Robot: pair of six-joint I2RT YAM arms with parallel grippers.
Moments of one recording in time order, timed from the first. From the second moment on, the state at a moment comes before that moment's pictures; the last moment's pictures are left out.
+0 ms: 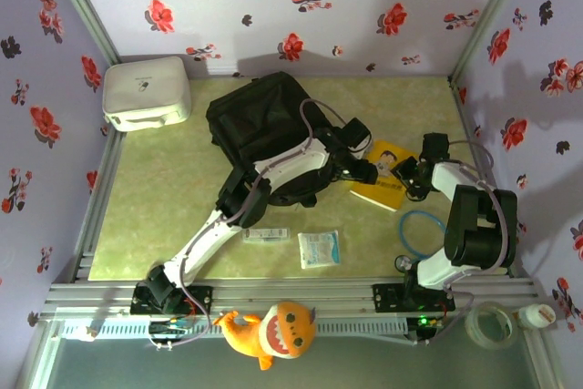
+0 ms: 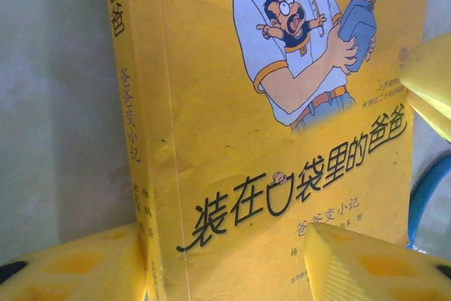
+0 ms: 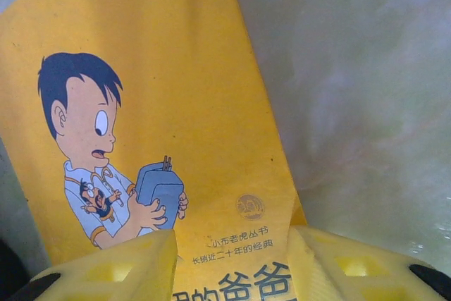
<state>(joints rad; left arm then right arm) -0.94 2.62 2.37 -0.82 0.36 -0.56 -0.12 1.54 0.78 -0.38 -0.25 0.74</state>
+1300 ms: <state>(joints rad) -0.87 2.35 2.01 -0.53 0.51 -0.72 -0.11 1.53 0.74 -0.27 -0.40 0.79</state>
